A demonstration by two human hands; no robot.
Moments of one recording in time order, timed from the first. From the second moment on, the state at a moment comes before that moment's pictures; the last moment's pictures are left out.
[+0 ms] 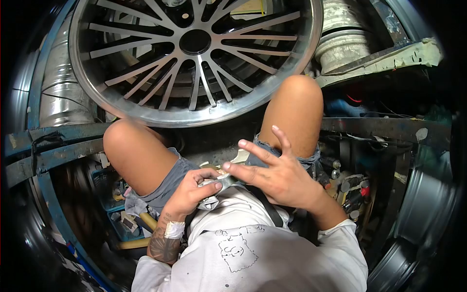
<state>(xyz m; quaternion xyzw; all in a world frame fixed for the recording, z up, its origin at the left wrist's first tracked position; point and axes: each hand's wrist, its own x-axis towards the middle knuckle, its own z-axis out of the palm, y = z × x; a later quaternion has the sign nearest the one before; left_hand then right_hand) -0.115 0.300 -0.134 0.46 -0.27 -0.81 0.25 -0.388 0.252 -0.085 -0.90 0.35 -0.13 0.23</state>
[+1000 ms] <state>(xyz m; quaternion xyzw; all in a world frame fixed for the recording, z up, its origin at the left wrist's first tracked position) -0.138 0.316 -0.150 0.59 -0.45 -0.59 0.33 -0.627 0.360 -0.257 -0.26 0.68 -0.41 0.55</state>
